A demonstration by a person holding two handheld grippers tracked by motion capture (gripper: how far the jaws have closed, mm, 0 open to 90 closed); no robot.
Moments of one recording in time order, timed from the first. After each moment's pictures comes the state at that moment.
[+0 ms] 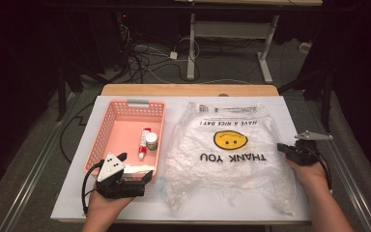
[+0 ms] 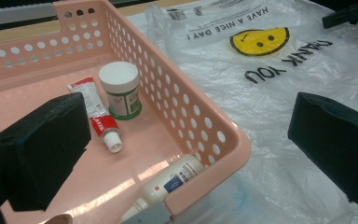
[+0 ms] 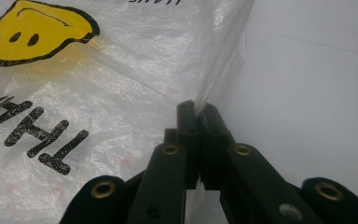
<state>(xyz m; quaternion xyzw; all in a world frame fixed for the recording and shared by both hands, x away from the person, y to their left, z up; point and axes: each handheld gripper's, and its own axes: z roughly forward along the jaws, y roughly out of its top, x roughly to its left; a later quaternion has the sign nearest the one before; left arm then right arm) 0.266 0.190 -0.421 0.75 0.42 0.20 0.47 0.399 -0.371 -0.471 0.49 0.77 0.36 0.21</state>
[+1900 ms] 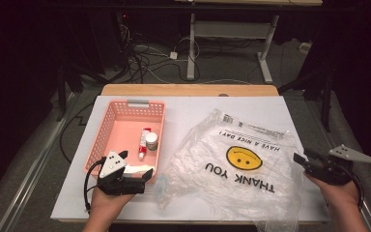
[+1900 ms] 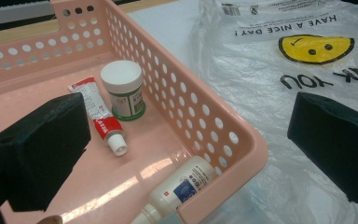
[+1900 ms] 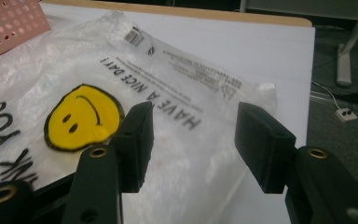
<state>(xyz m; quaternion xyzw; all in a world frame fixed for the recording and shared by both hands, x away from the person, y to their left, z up) 0.276 0.192 -0.426 0.76 0.41 0.20 0.46 0.323 -0.401 -0.428 0.47 0.72 0.44 0.24</state>
